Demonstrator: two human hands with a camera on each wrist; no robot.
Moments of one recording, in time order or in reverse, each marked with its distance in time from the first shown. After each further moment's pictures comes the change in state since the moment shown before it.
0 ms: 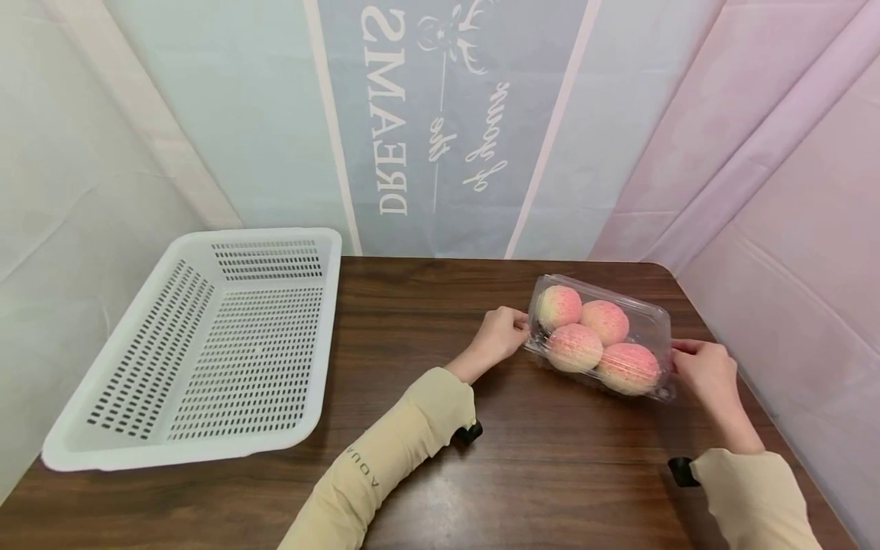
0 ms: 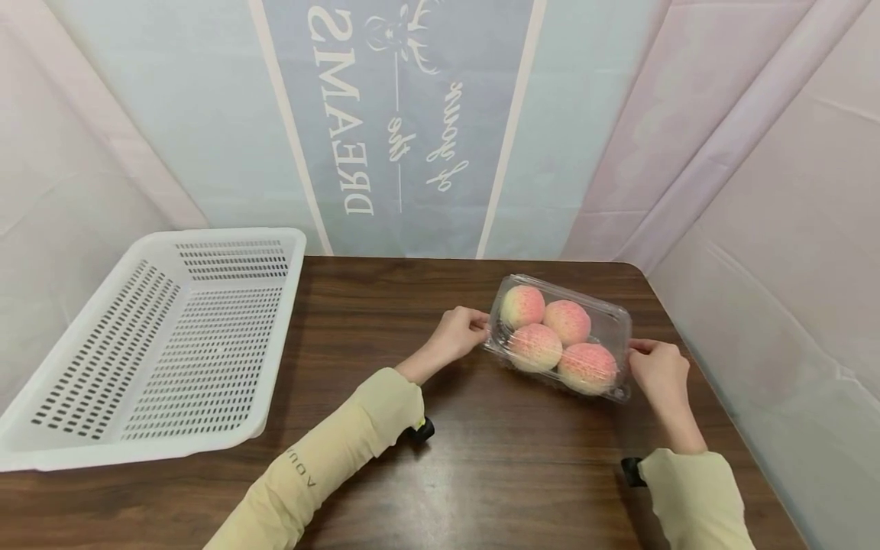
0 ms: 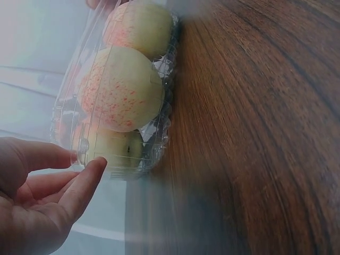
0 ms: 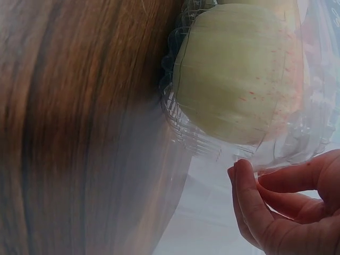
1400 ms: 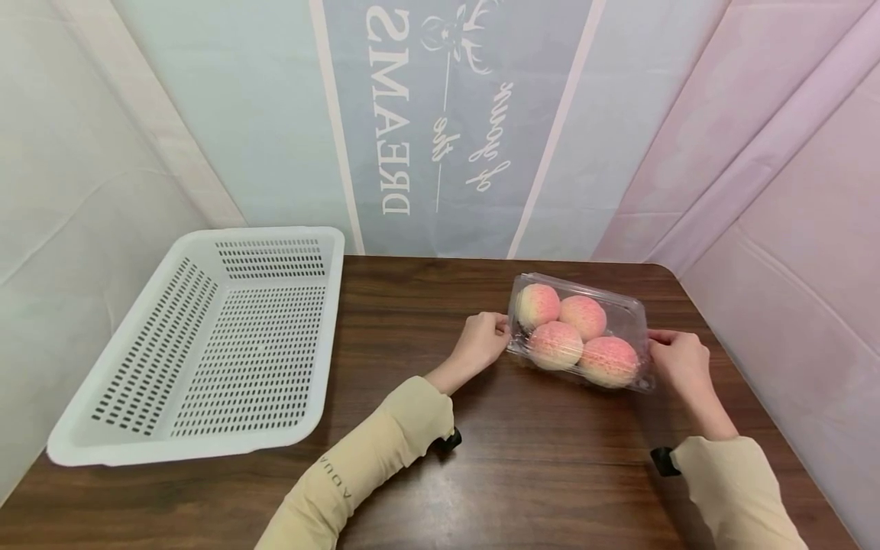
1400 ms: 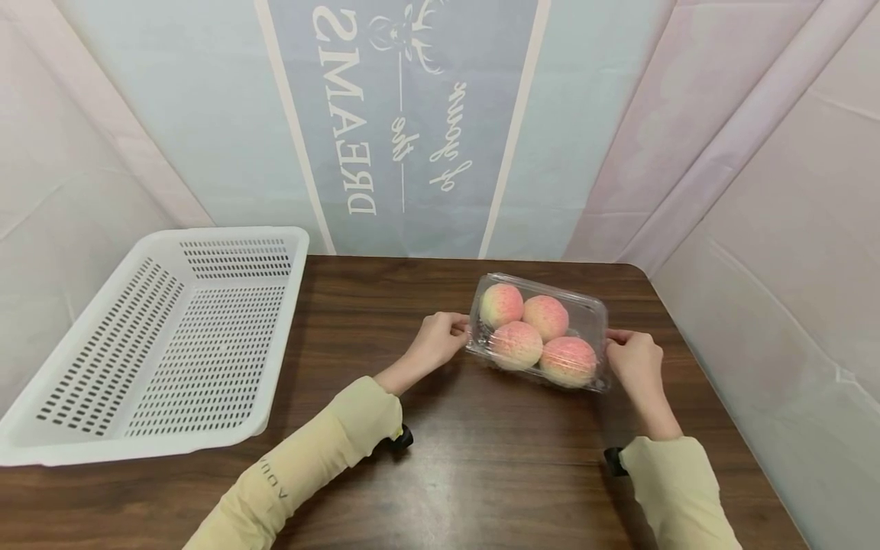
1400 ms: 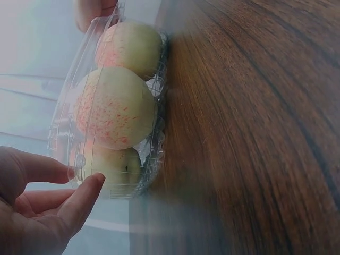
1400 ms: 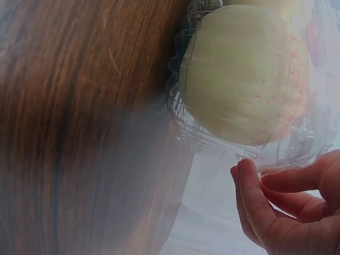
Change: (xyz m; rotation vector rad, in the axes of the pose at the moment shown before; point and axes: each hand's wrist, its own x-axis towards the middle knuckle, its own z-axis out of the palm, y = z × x) left_hand -0.020 -0.015 -0.015 0.018 0.086 0.023; right_hand 0.008 -0.025 0.016 0.016 0.005 -0.070
